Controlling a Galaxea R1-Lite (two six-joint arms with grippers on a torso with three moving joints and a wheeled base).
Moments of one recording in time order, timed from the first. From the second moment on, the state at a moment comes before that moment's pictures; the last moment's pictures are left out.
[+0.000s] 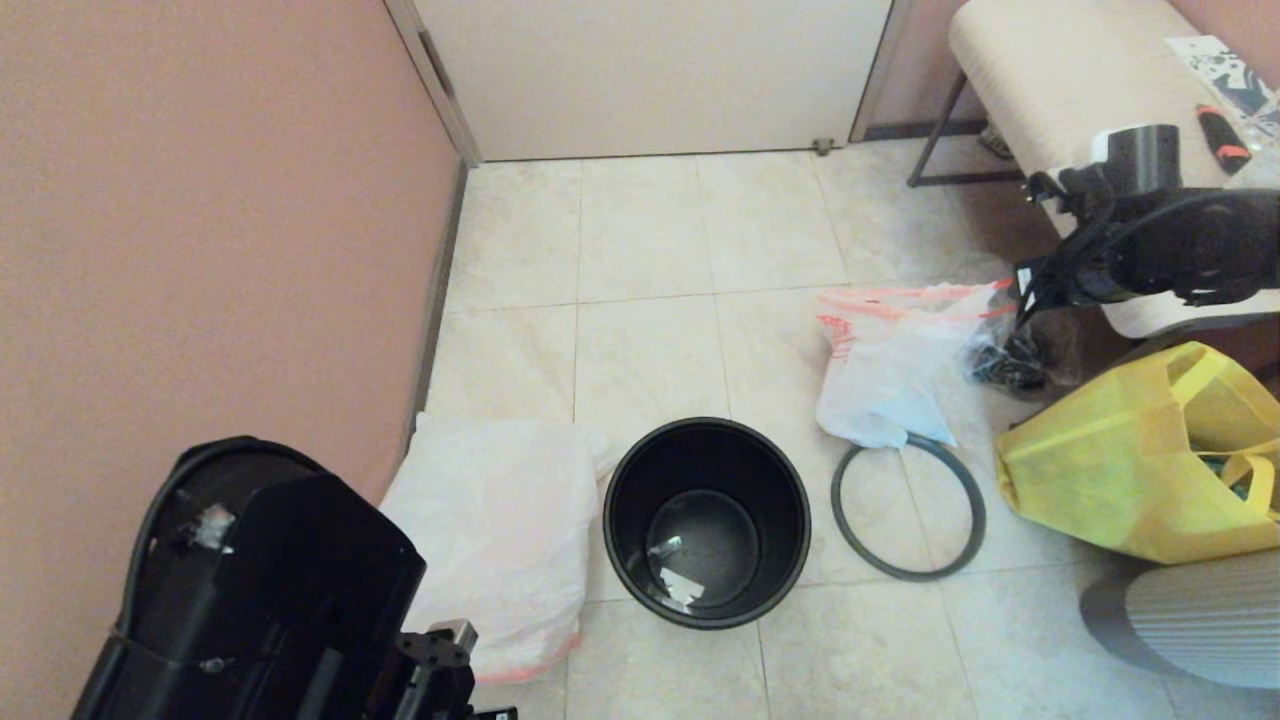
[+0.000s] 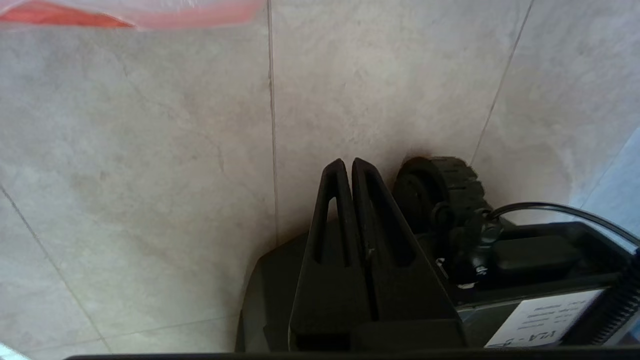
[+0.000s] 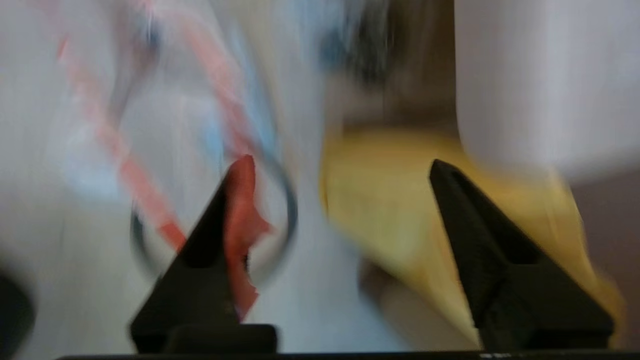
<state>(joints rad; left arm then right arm) -0.46 2.43 0.00 -1.52 0.06 -0.49 0.02 2.08 -1.93 0.30 -0.39 -0.12</state>
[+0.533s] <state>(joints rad) -0.47 2.45 0.00 -1.52 0.10 -0.49 0.16 1.76 -1.90 0.68 0.05 0.54</state>
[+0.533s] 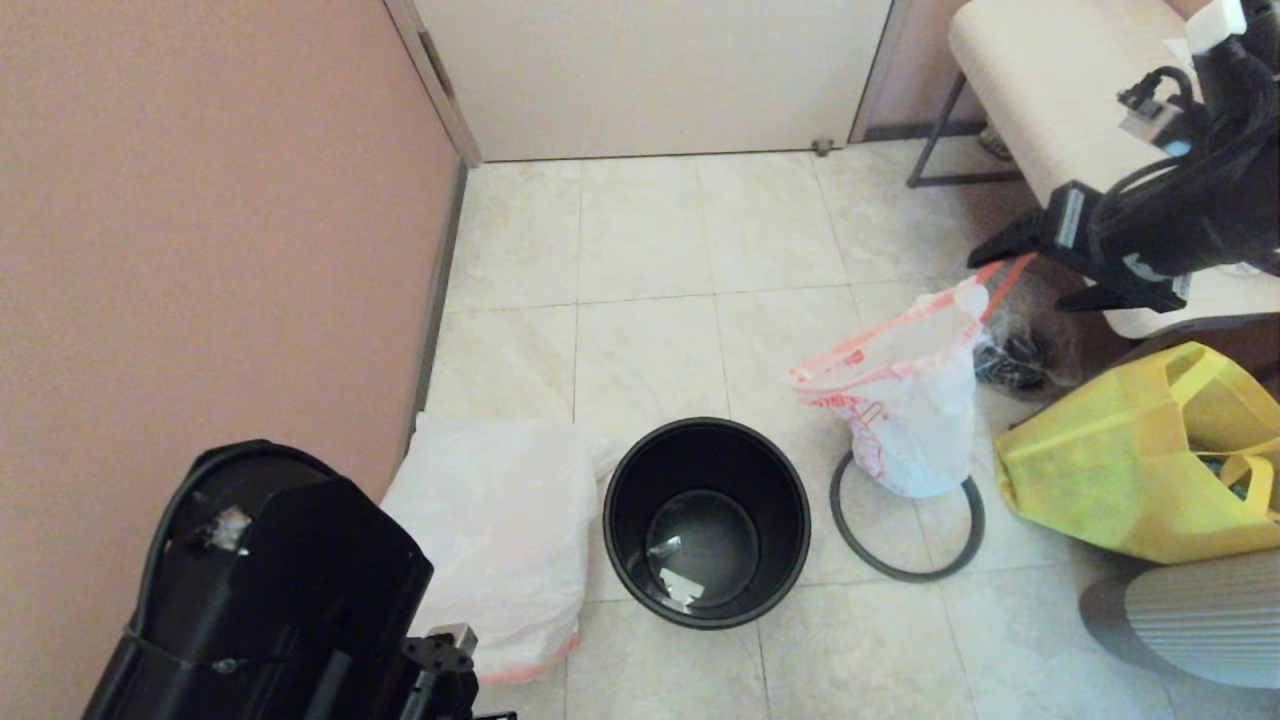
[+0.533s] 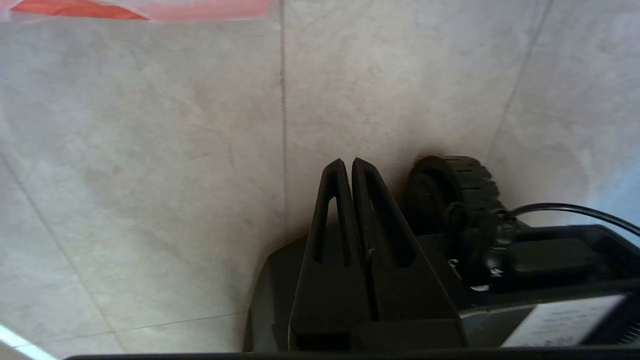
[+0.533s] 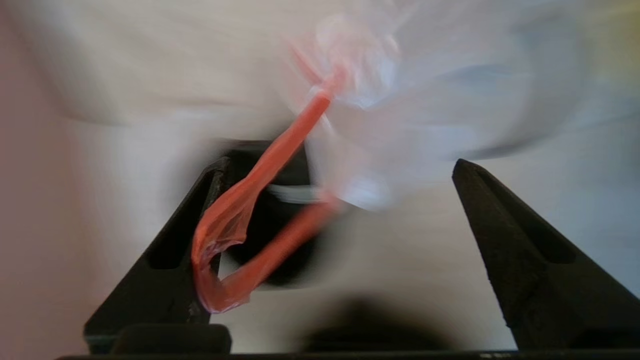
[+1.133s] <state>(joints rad) -0.48 2.46 0.00 -1.52 0.12 -0.49 -0.02 1.82 -1.98 0.23 0.53 0.78</state>
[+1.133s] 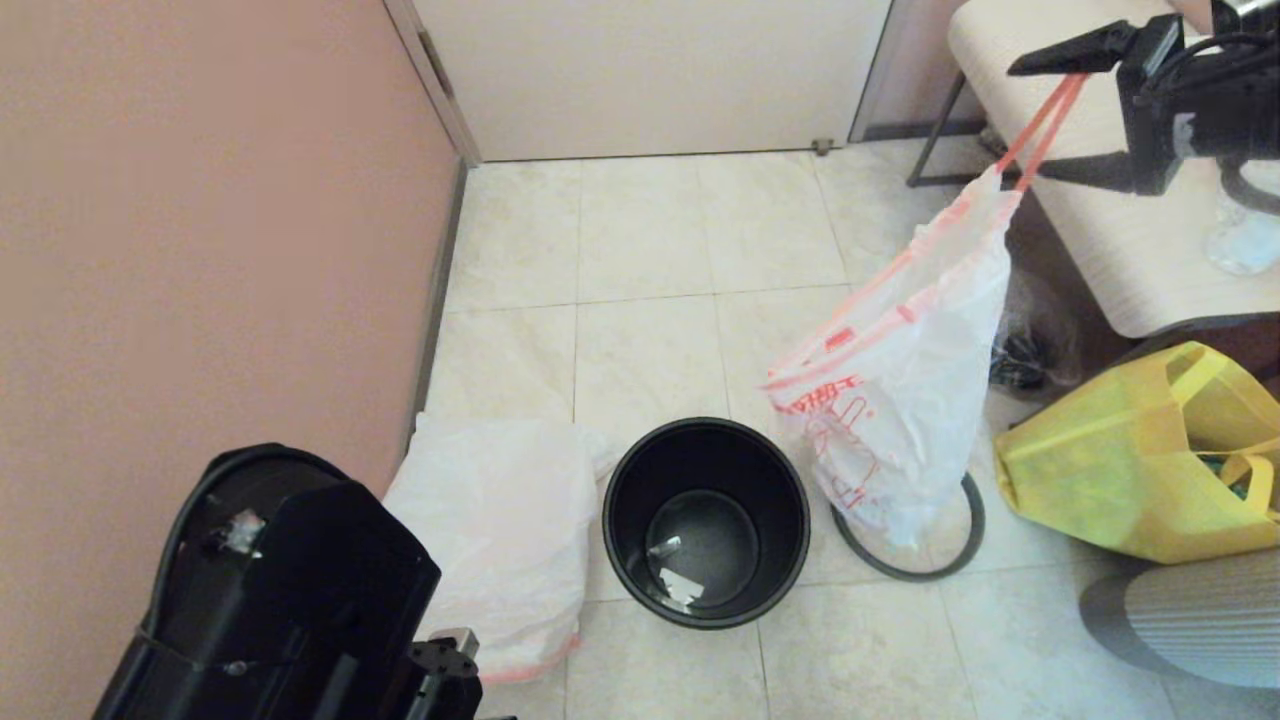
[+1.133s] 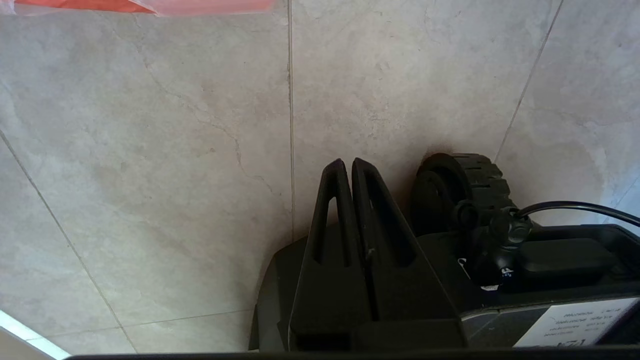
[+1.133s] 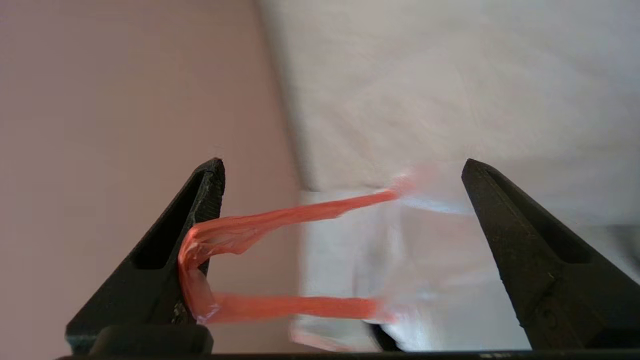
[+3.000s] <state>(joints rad) -0.49 2.47 0.00 -1.52 0.12 -0.49 0.17 2.03 -1.98 0.32 -0.31 0.18</state>
